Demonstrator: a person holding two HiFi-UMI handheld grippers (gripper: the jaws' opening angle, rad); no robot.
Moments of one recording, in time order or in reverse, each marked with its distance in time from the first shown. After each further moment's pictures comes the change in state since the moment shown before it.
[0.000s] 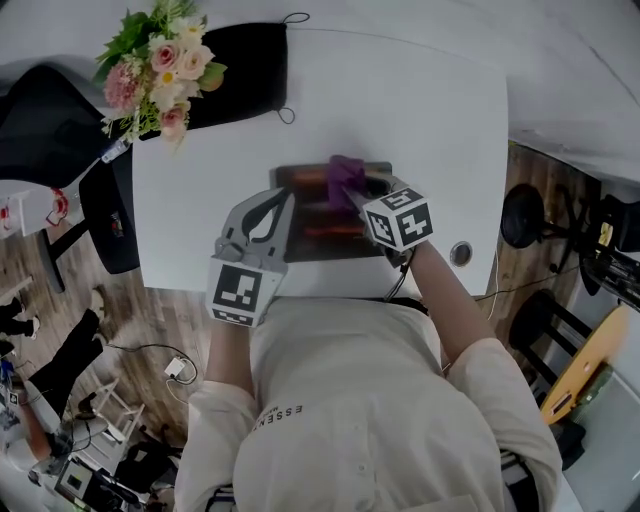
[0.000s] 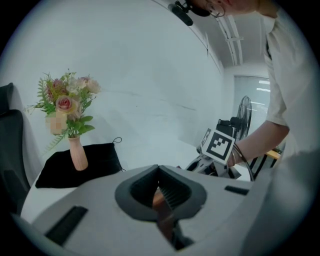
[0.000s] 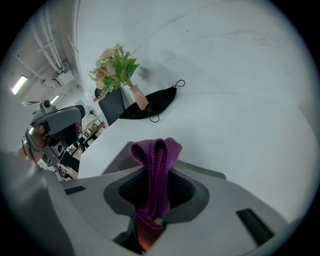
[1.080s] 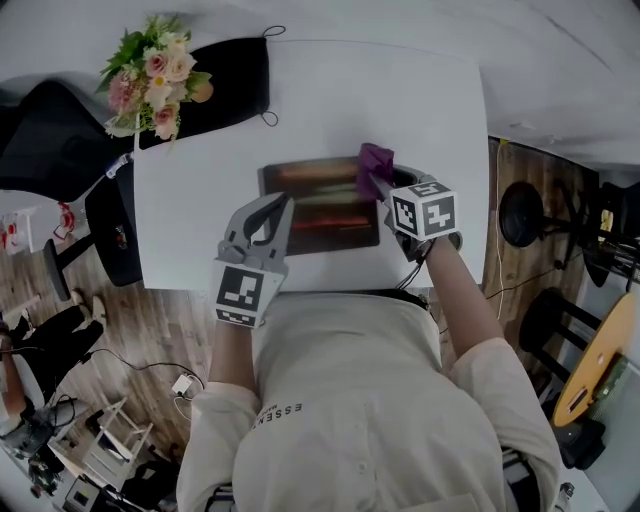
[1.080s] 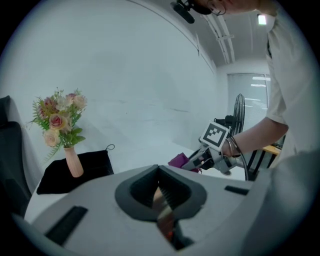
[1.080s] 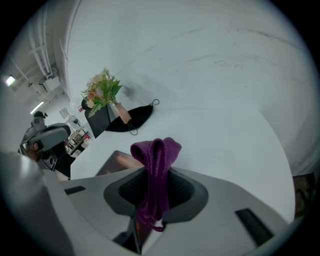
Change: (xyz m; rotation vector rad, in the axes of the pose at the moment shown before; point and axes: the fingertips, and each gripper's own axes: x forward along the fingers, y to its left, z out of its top) left arm -0.011 -0.044 0.015 0.065 -0.030 -0.005; right arm -0.081 -0.056 -0.005 0.088 -0.120 -0.174
